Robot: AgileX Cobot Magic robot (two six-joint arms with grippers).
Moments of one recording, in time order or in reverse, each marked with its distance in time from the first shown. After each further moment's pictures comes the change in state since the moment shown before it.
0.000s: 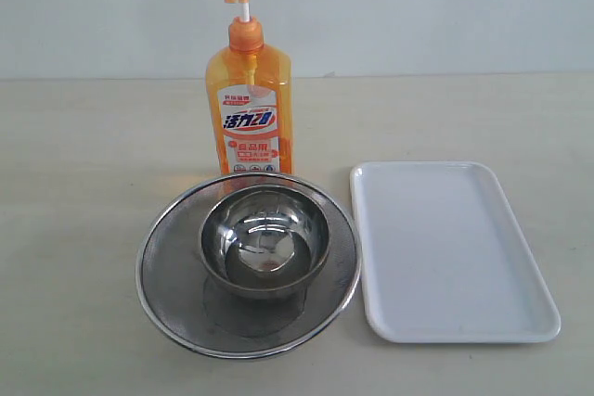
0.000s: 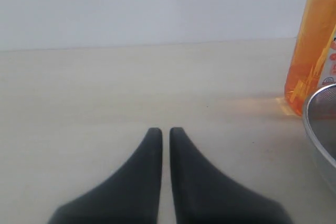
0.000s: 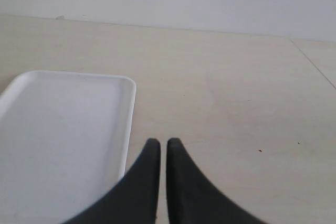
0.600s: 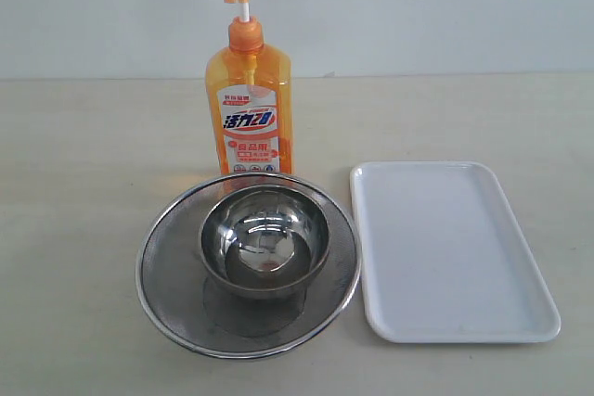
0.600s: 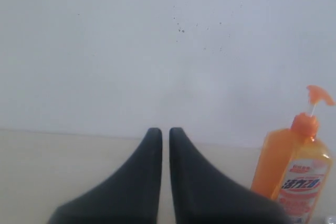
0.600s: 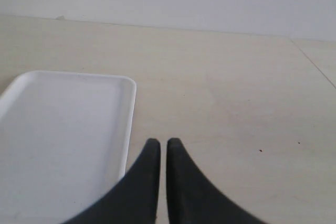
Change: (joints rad) left arm 0.000 0.177 -0.354 -0.054 -0.048 -0.092; right arm 0.000 0.000 0.000 0.000 0.000 0.000
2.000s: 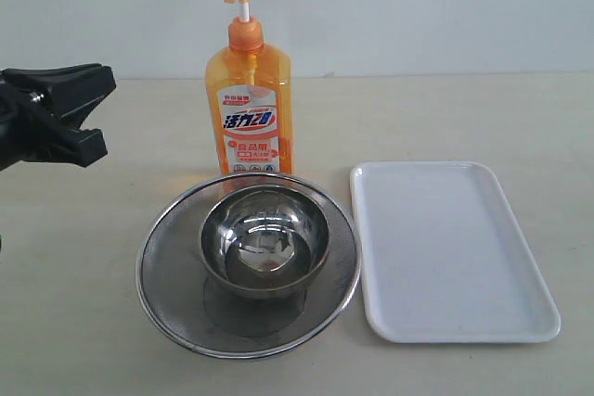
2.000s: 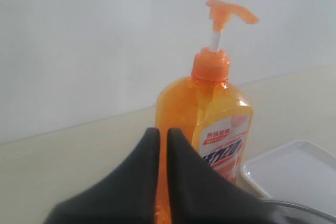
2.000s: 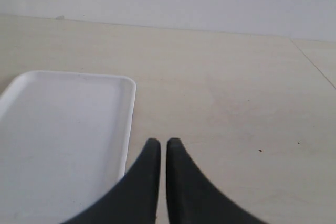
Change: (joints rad) left arm -0.084 1.168 -0.052 0.383 -1.089 -0.104; right arm 0.000 0.000 0.000 0.000 0.000 0.000
